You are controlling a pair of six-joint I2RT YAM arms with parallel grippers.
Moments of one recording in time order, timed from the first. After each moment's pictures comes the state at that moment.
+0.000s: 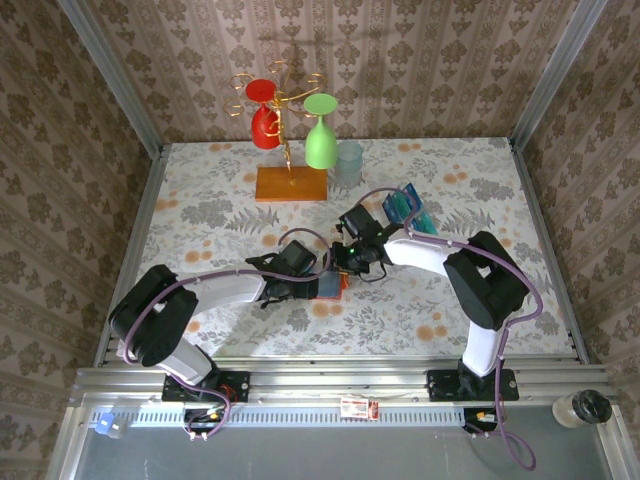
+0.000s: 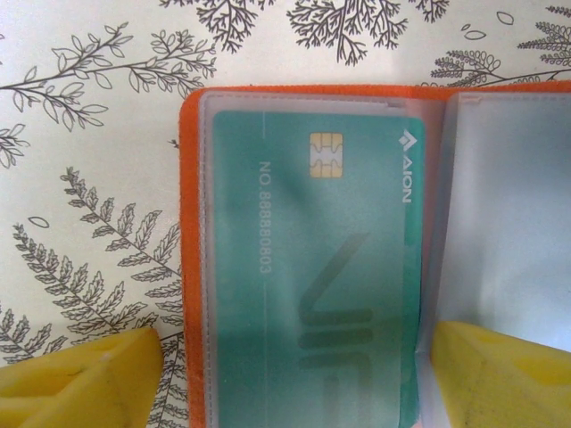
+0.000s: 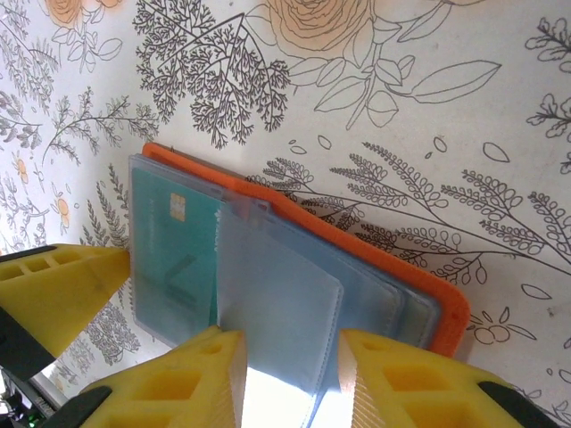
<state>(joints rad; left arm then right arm) -0.83 1.54 0.75 -0.35 -0.15 -0.64 0.63 1.82 1.10 -0.31 -0.35 0.72</state>
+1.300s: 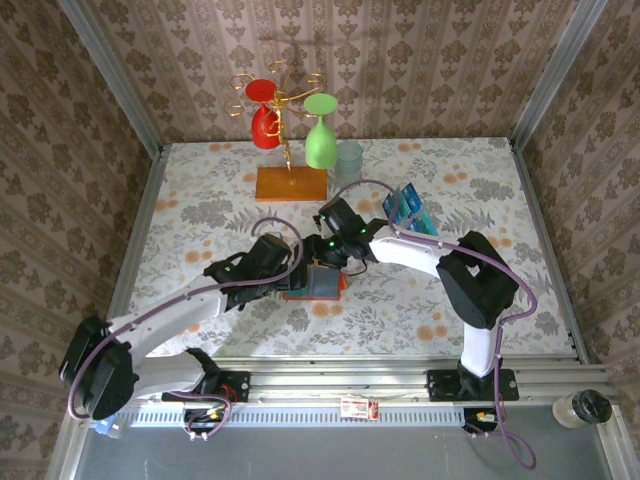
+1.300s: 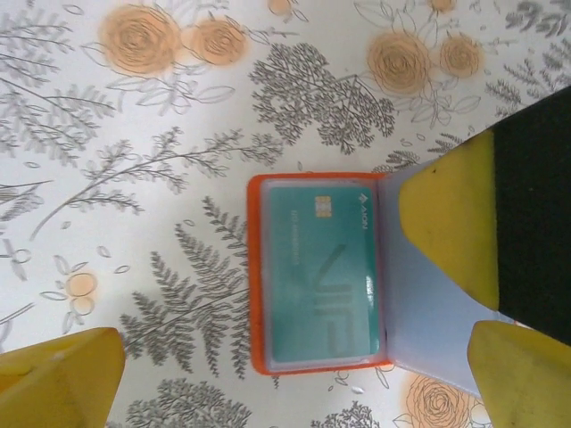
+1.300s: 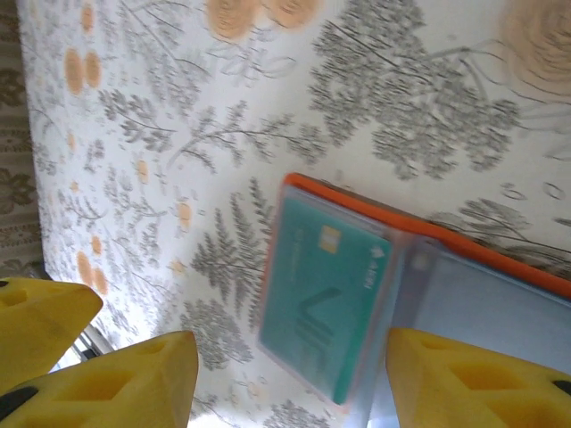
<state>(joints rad) -0.78 1.16 0.73 -0.52 -0.20 -0.65 0.73 1.87 1.26 -0.27 -0.38 0.79</state>
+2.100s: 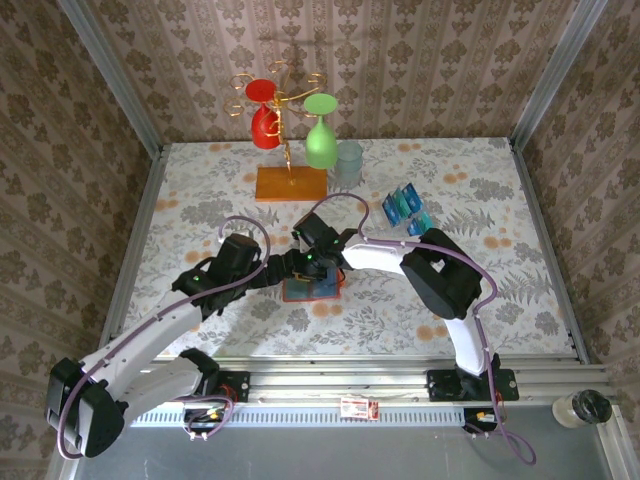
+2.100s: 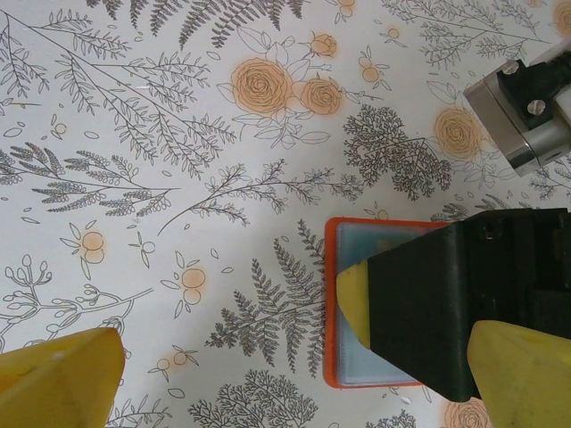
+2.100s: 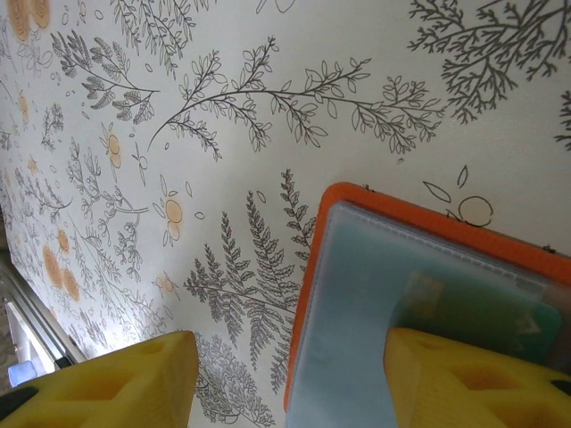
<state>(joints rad) -0.64 0.97 0.67 -0.59 -0.19 -0.64 0.81 2.07 1.36 -0.24 -0.37 0.83</state>
